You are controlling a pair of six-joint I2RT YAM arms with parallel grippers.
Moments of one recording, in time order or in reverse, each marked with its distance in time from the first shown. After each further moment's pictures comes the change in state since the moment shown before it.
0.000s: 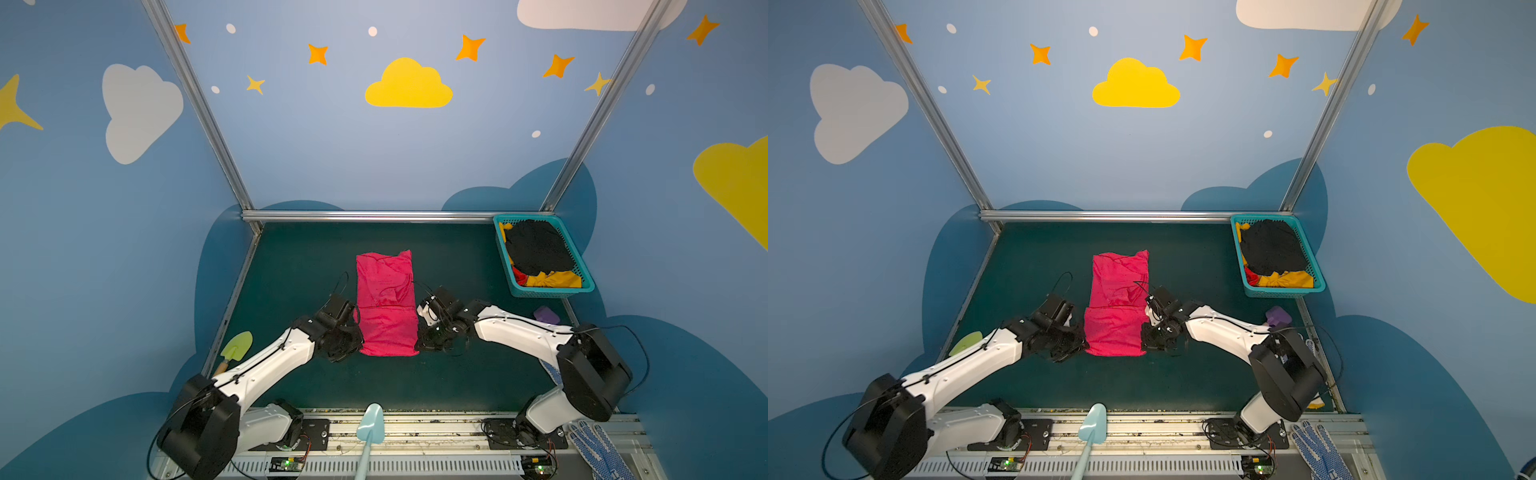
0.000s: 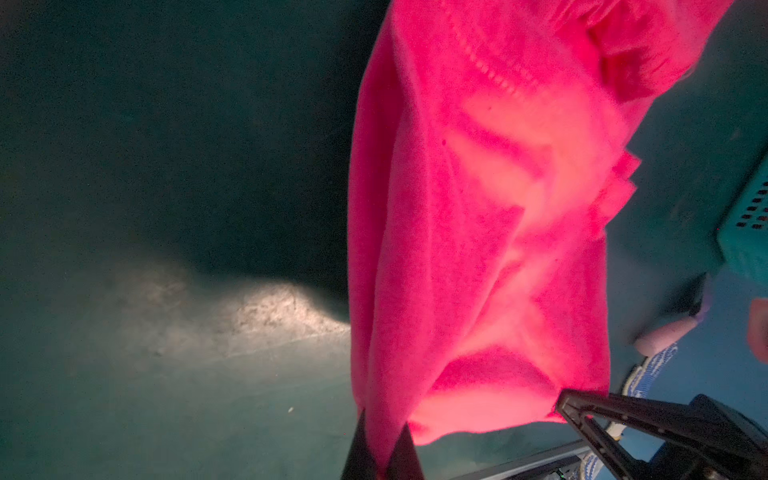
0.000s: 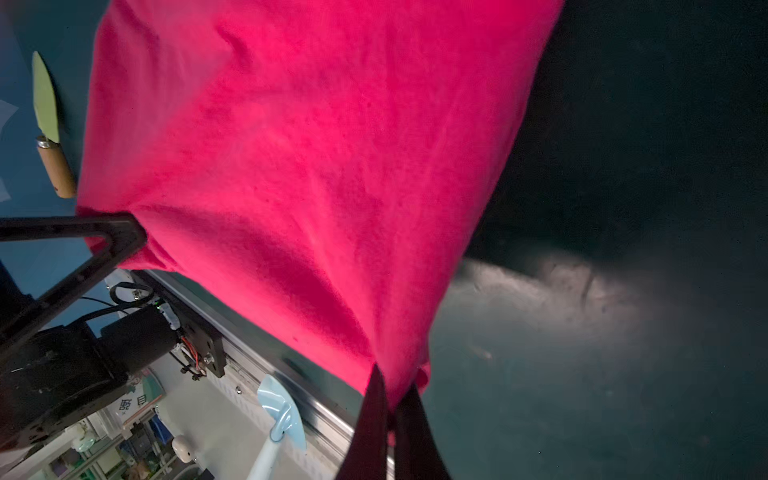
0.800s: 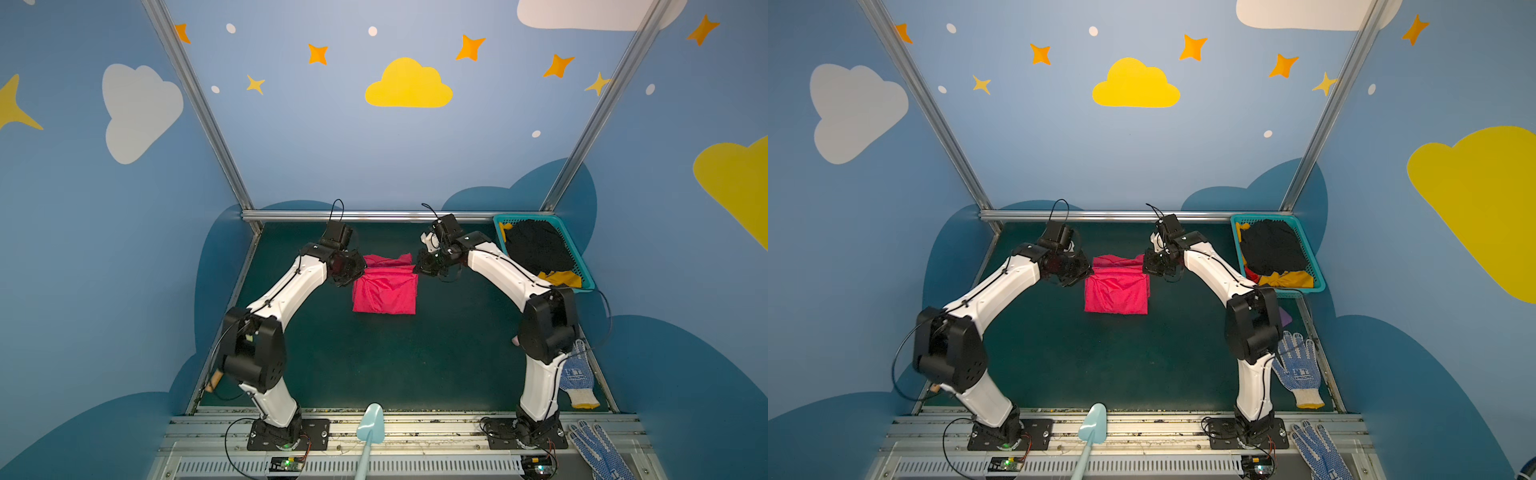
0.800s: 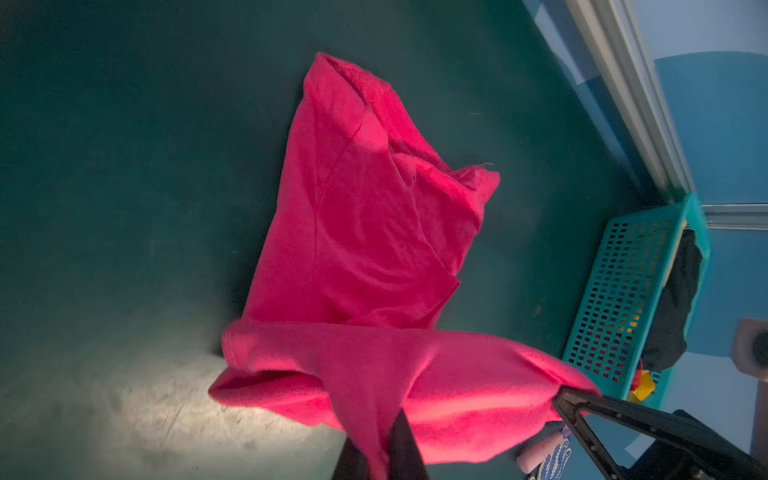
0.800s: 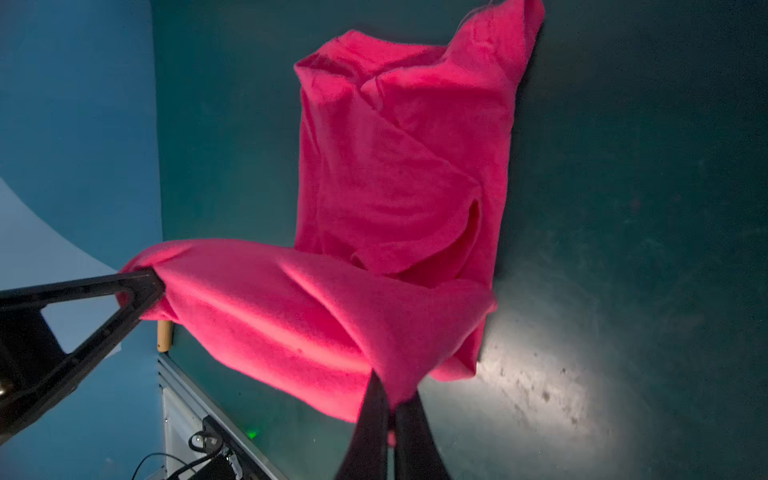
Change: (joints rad) left arm 0.249 0.634 0.826 -0.077 0.027 0.216; right arm -0.306 0.515 0.875 -0.234 -0.028 -0.202
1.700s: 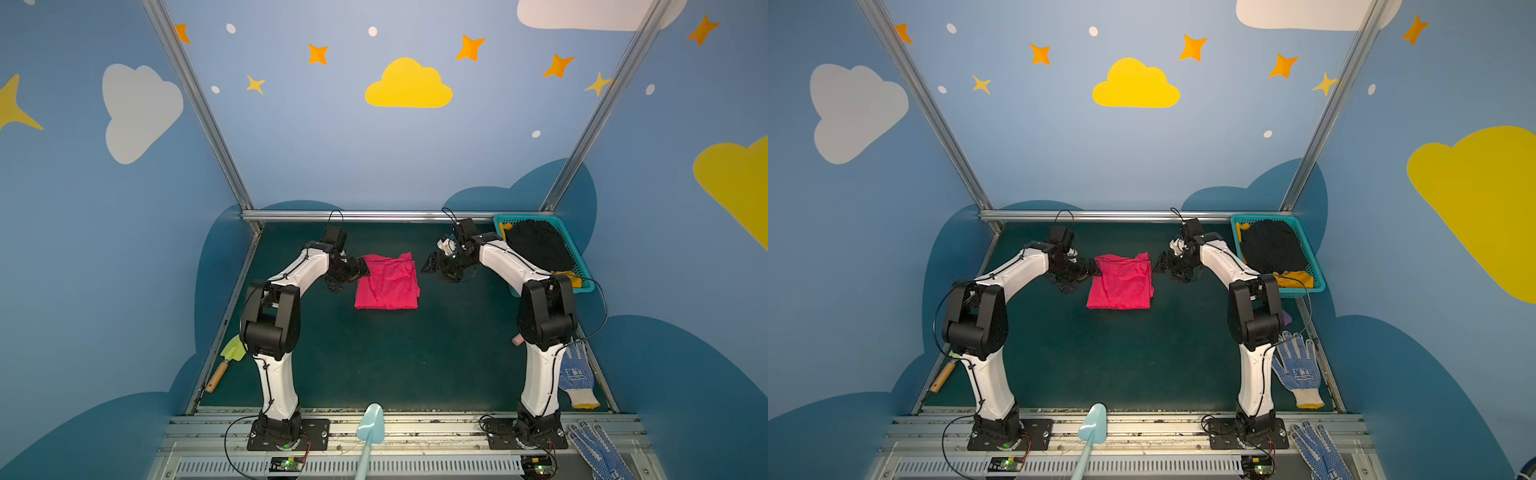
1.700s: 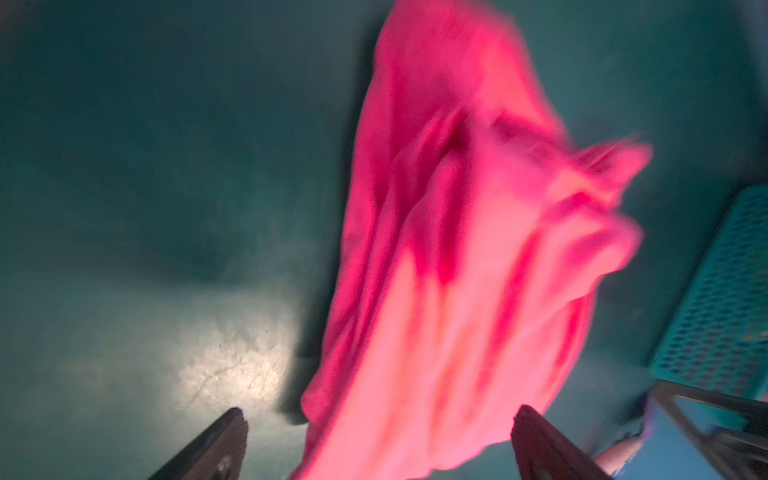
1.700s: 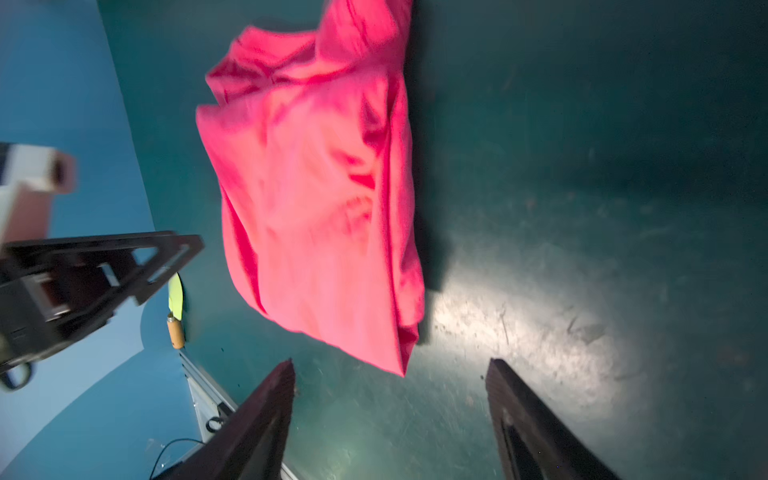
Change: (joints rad) left arm 0.066 0.179 -0.051 -0.006 0.081 0.173; right arm -0.138 0.000 -0.167 0.010 -0.130 -0.066
